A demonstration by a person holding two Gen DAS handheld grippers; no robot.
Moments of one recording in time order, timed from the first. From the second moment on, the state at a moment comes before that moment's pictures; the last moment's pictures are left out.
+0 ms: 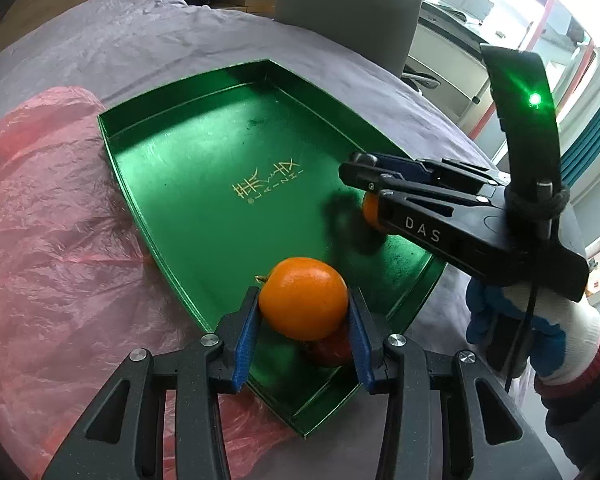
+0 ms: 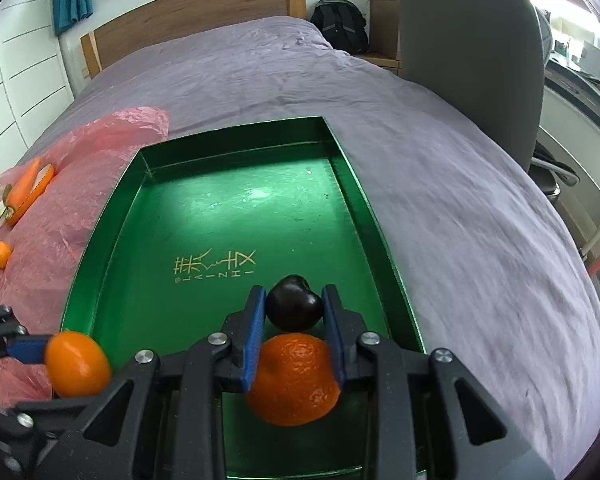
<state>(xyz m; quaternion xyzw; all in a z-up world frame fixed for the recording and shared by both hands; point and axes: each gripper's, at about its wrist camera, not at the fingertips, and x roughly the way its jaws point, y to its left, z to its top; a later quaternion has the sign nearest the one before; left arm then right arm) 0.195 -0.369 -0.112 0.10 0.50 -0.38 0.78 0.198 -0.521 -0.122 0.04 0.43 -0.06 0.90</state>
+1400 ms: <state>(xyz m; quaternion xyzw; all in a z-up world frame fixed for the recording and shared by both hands) 0.127 -0.133 -0.069 0.03 0.45 -0.23 0.86 0.130 -0.384 -0.059 0.00 0.38 0.03 0.92</state>
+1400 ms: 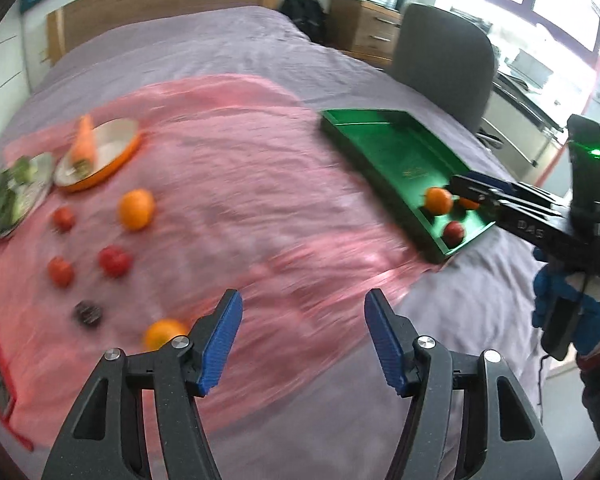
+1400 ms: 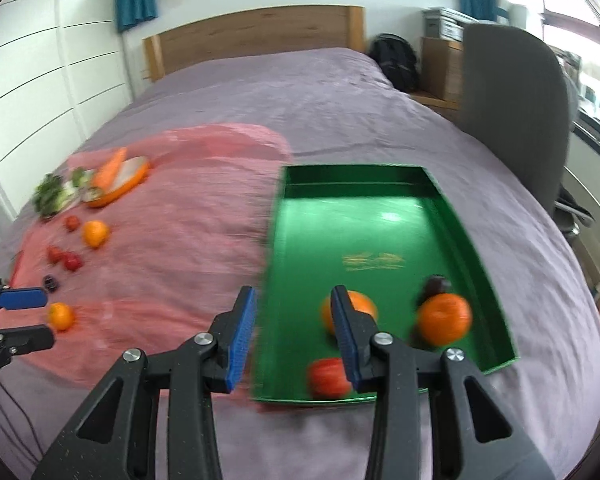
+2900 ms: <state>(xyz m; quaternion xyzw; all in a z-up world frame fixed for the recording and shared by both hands) 0.201 0.034 -0.153 -0.05 0.50 -0.11 0.86 0.156 -0.112 -0.147 -0.06 0.44 0.27 0.85</state>
